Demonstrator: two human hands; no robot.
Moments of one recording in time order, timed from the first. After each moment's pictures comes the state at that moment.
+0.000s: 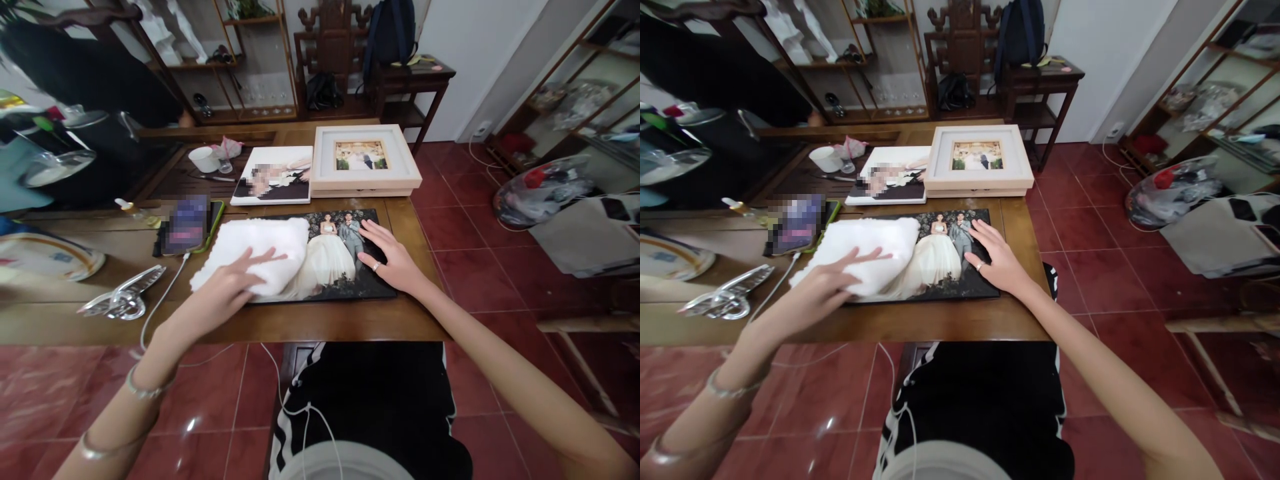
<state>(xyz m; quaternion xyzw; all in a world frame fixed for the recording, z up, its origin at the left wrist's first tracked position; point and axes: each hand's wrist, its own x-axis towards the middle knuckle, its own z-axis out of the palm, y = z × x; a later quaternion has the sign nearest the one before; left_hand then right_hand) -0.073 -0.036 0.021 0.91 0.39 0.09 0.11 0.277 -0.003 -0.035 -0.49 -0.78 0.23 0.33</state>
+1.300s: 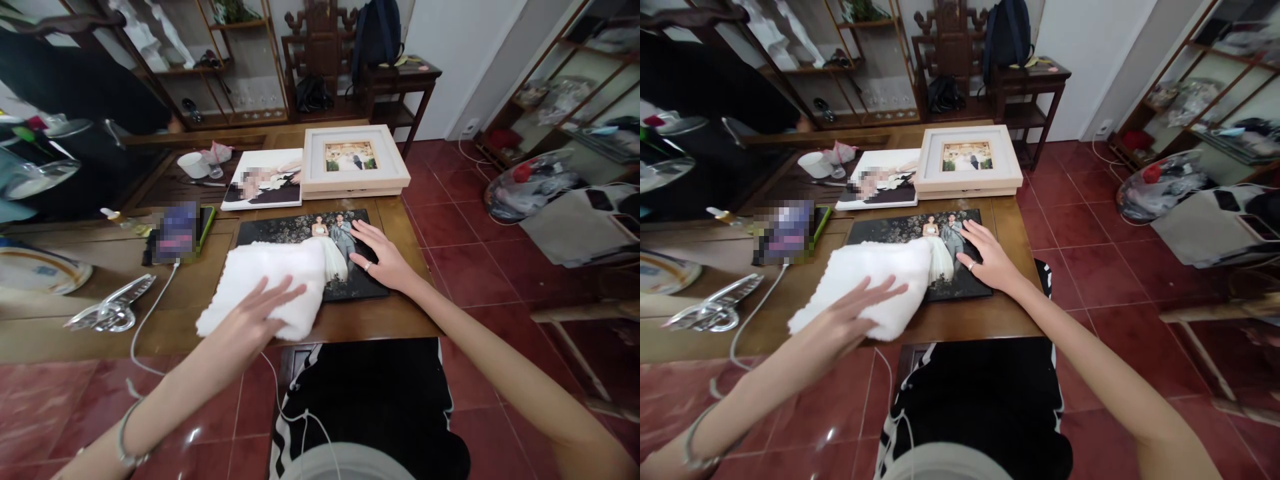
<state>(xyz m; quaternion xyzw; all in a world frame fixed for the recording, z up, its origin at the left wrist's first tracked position) -0.027 -0.081 0.024 0.95 0.29 0.08 0.06 0.277 -0.002 -0.037 -0.48 -0.78 0.23 0.33</state>
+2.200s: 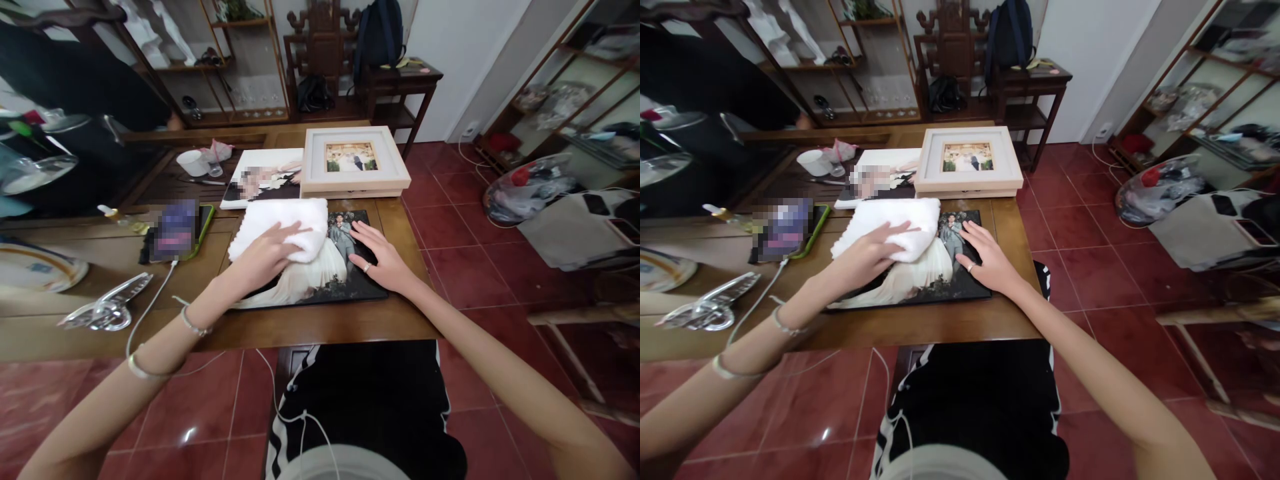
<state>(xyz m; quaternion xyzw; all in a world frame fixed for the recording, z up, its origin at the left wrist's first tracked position) -0.010 0.025 0.011 0.94 0.32 0.11 0.05 0.277 -0.002 -0.037 -0.48 -0.78 0.23 0.32</state>
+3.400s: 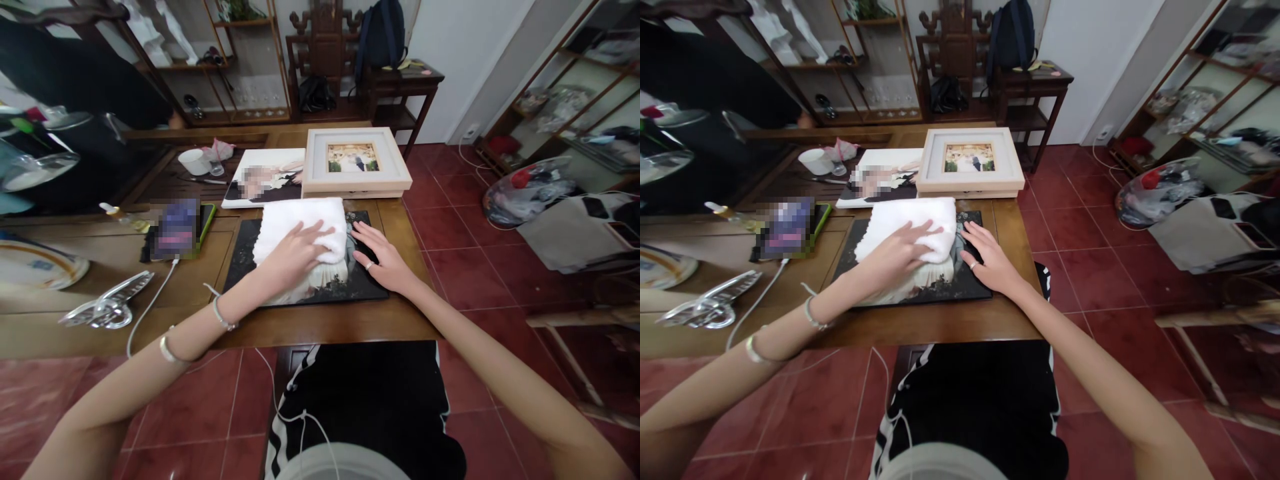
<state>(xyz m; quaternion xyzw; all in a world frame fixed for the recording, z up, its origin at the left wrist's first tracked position) 0.039 0.022 0.015 0.94 0.33 0.05 0.03 0.278 -0.001 -0.038 -0.47 -0.79 0.22 0.33</state>
